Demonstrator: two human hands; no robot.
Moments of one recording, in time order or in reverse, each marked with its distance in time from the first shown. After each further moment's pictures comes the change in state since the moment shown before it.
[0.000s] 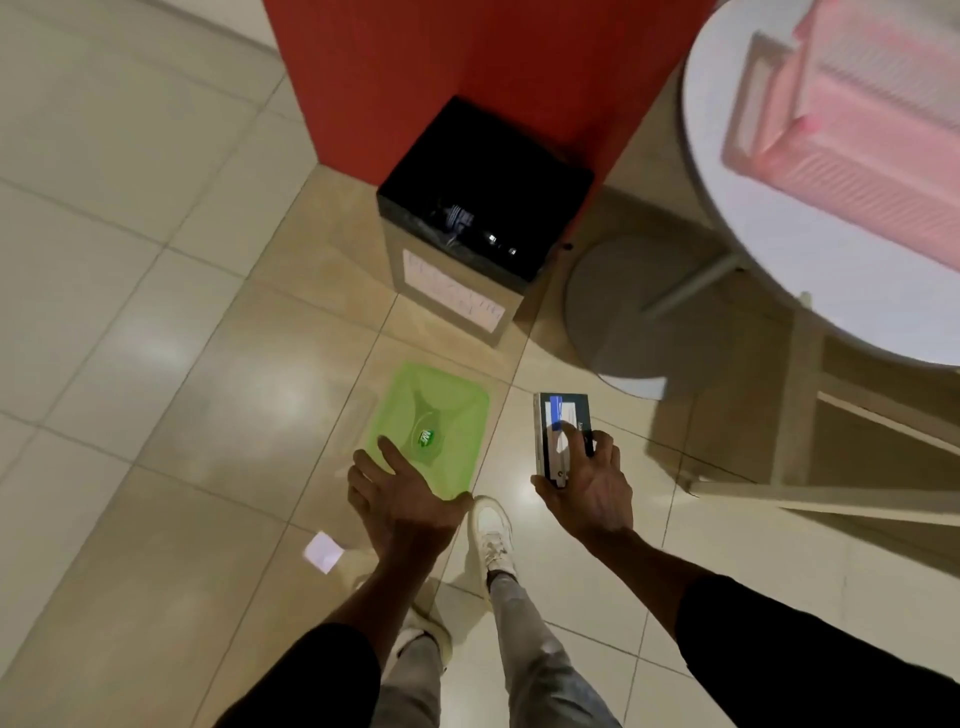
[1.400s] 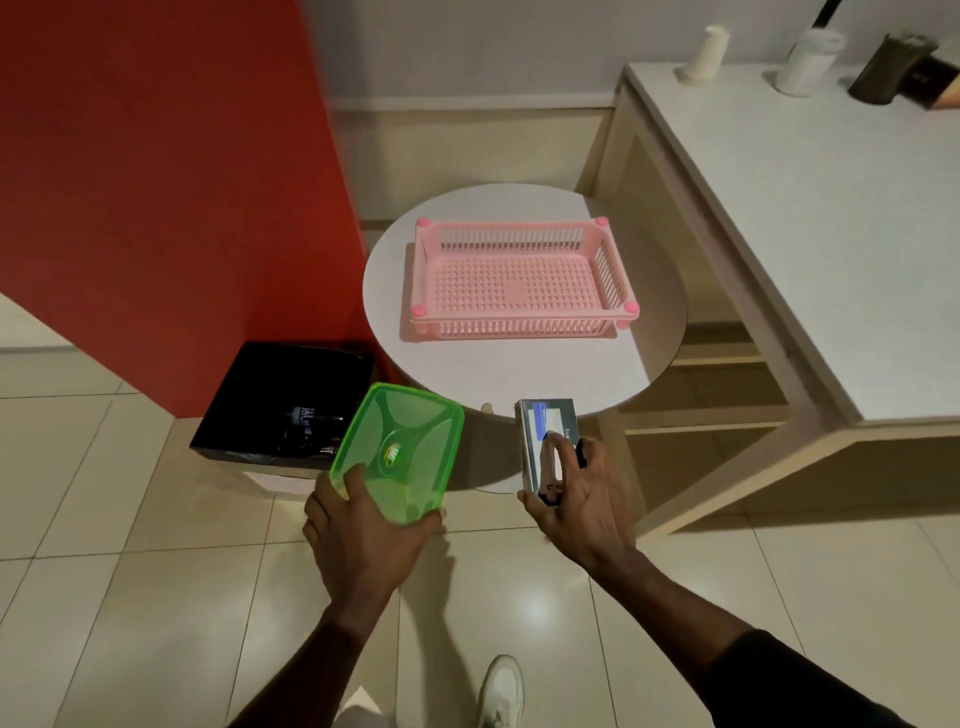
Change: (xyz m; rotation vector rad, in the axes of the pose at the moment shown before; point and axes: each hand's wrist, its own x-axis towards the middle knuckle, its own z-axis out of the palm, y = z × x) left_hand -0.145 0.336 -0.115 -0.061 0.230 0.507; right_hand -0.037 0.250 -0.289 0.240 0.365 0.176
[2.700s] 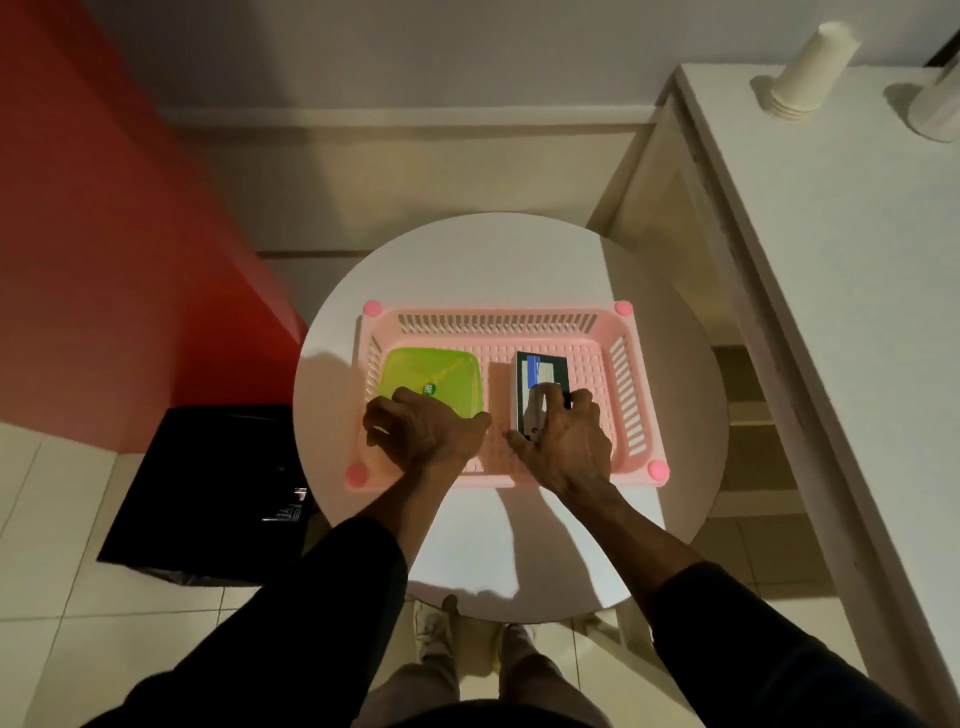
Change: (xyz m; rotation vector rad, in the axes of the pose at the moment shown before) left_hand 0.365 0.288 0.139 0.097 -0.256 -0.296; right_hand 0.404 0.020 -0.021 -0.007 -0.073 0.143
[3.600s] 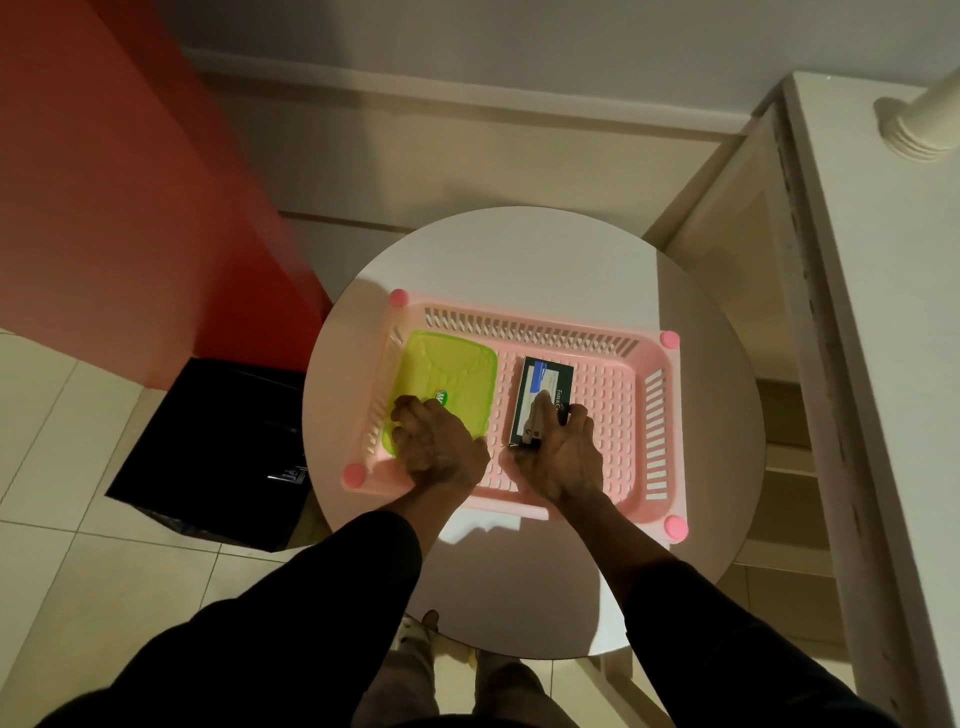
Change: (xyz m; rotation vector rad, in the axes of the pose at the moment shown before) left_hand 0.024 0.003 0.039 0.325 0.024 0.080; right_hand 0.059 0.015 0.049 -0.038 -0.186 -0.141
